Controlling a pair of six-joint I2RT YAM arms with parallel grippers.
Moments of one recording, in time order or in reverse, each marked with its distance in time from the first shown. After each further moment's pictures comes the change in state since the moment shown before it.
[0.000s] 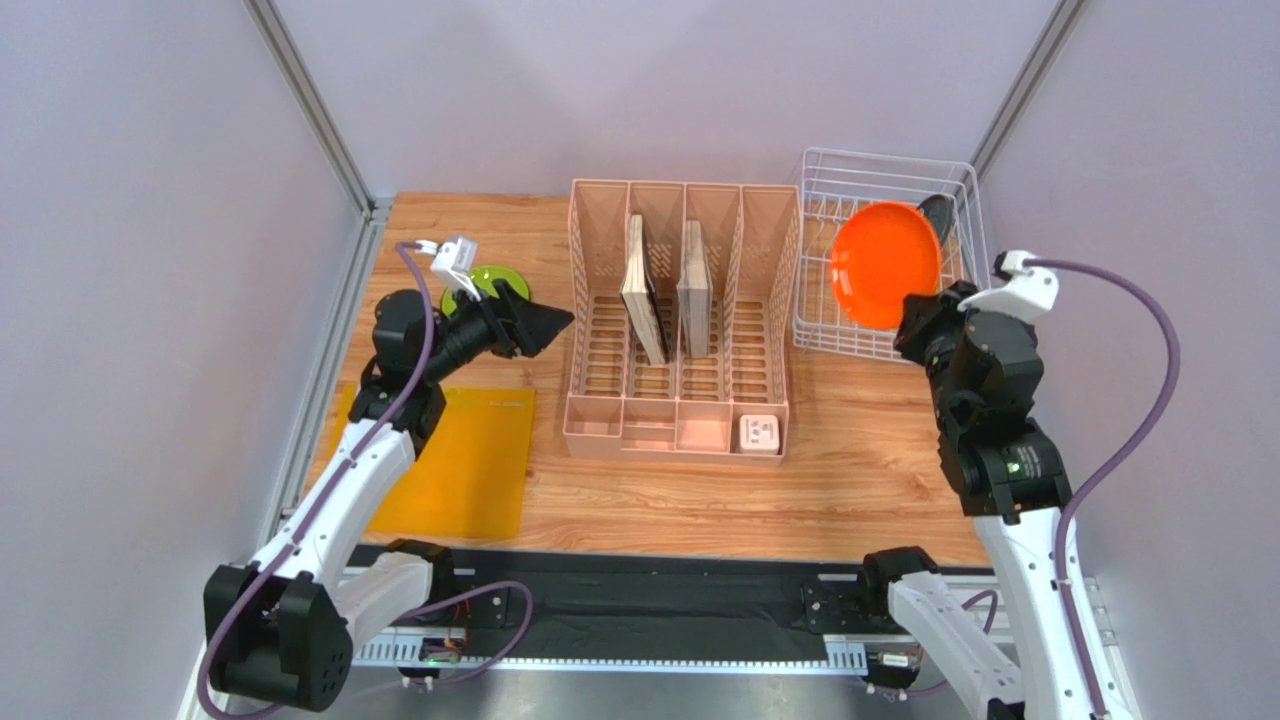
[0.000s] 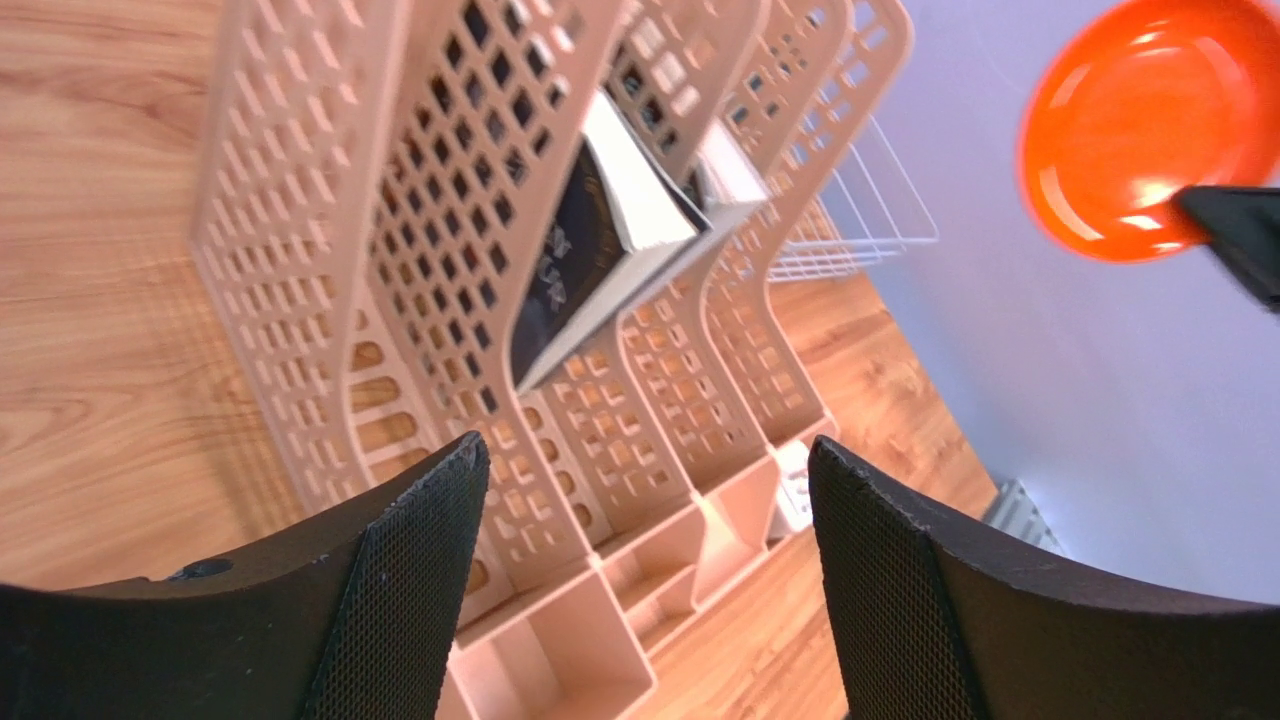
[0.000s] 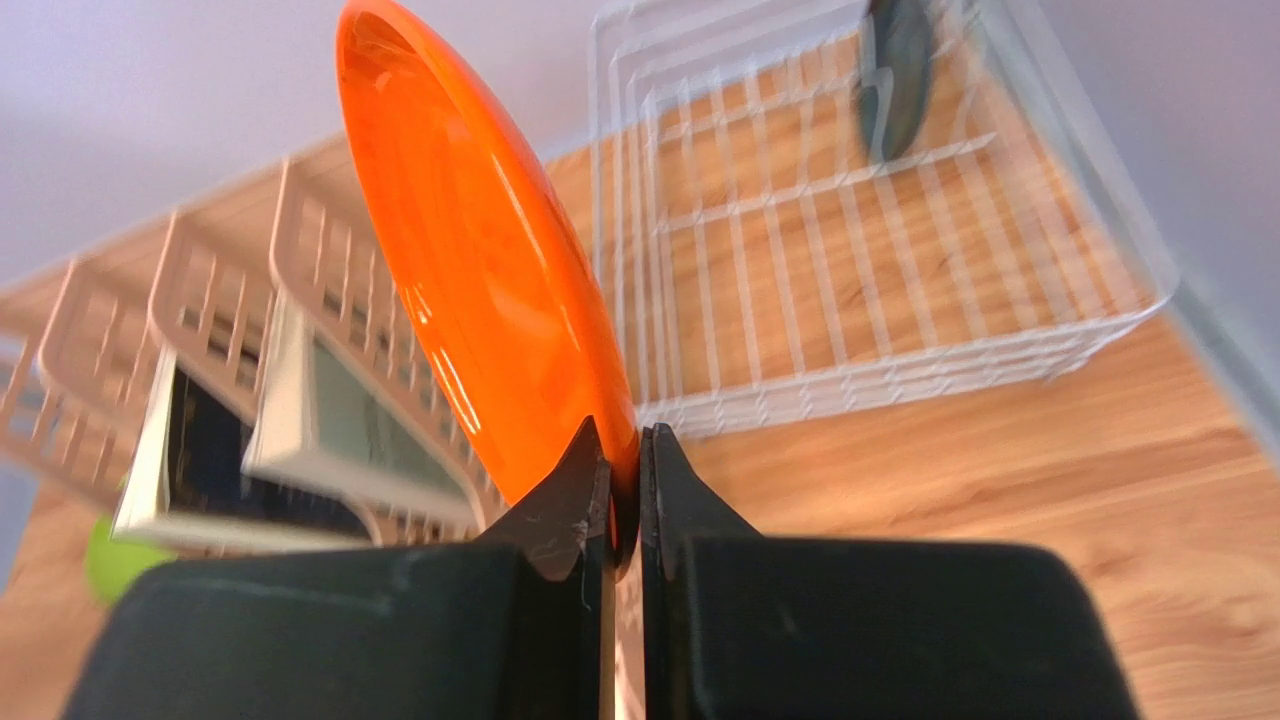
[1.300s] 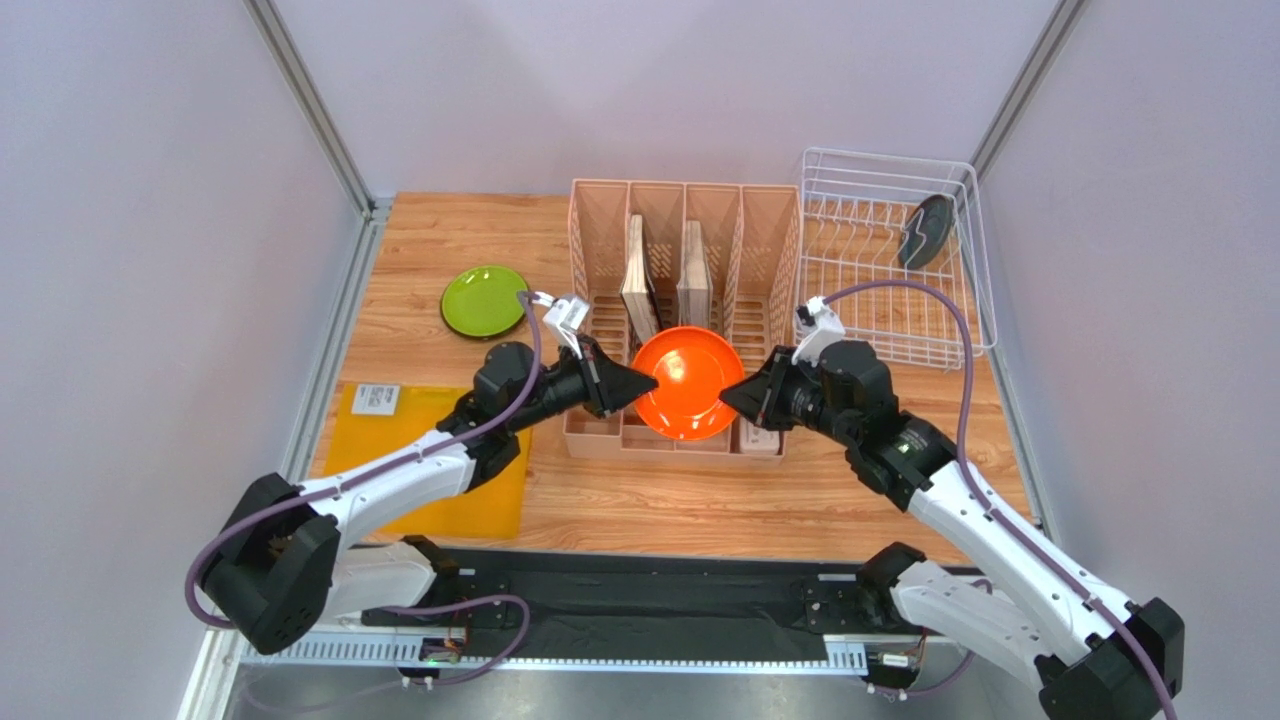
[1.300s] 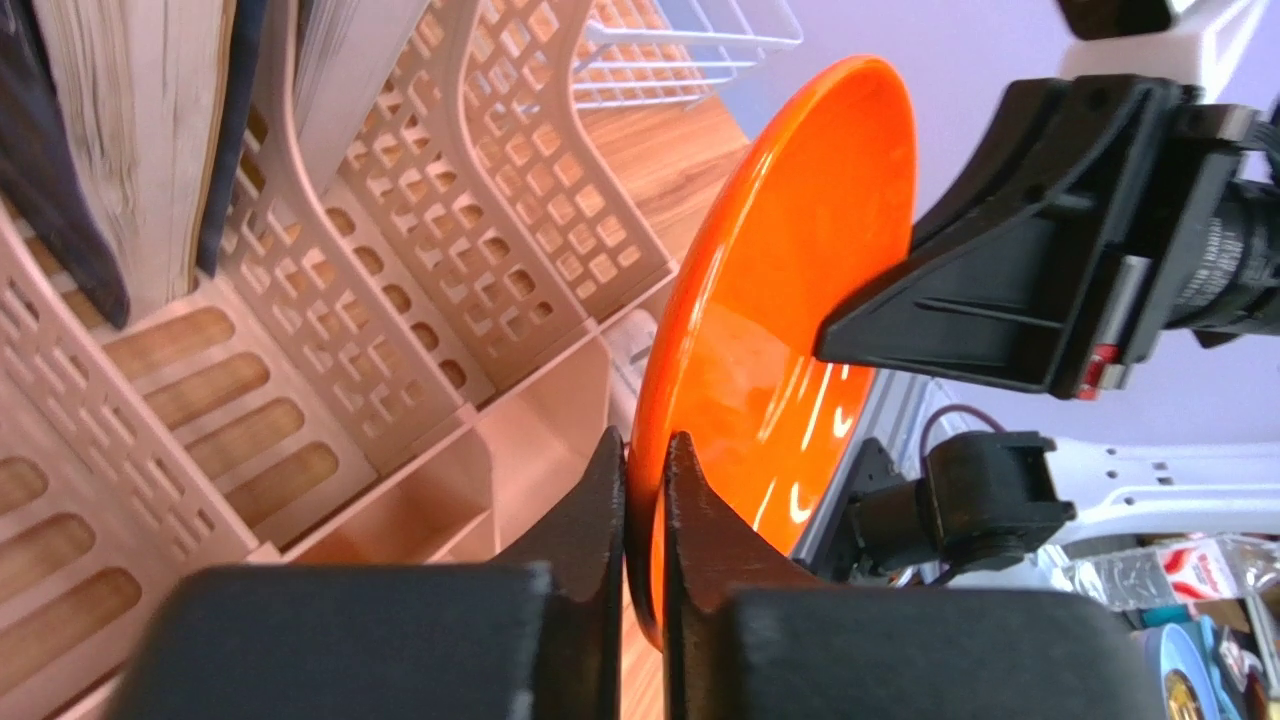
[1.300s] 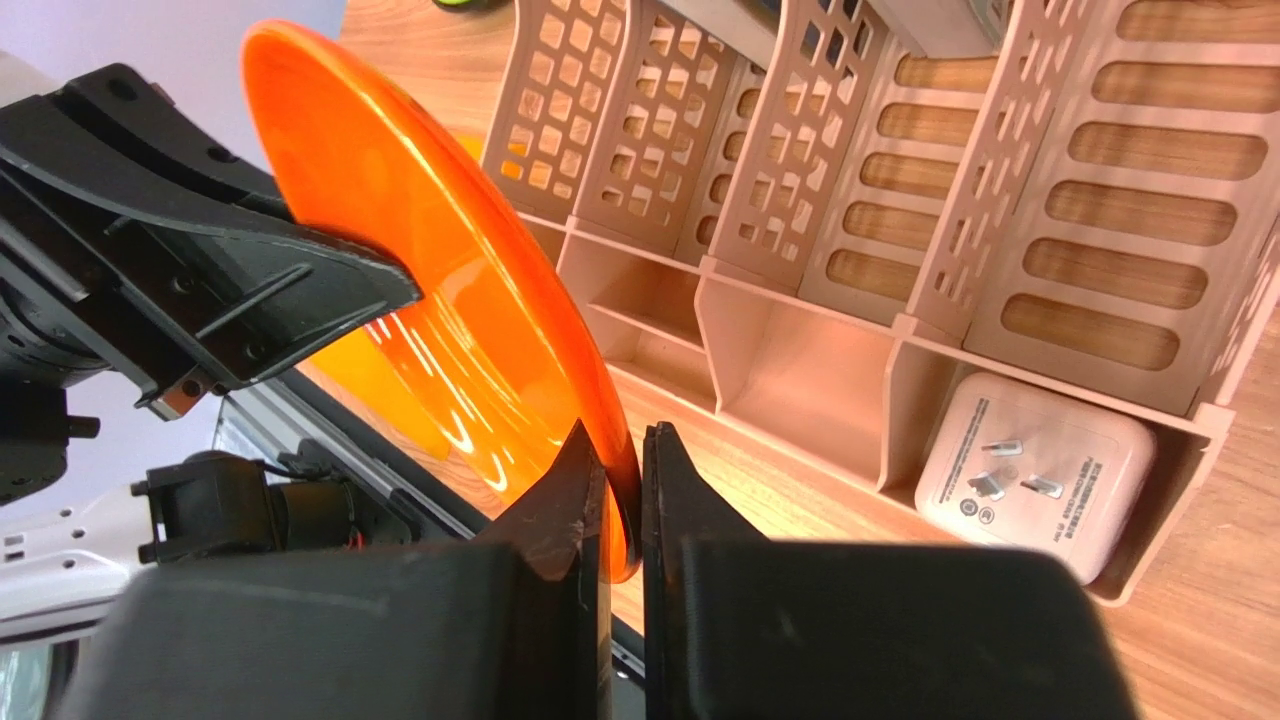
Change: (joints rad) left arm -0.499 0.162 -0.179 0.333 -0.214 -0.102; right arm 0.437 0.114 -0.344 0.206 -0.494 0.269
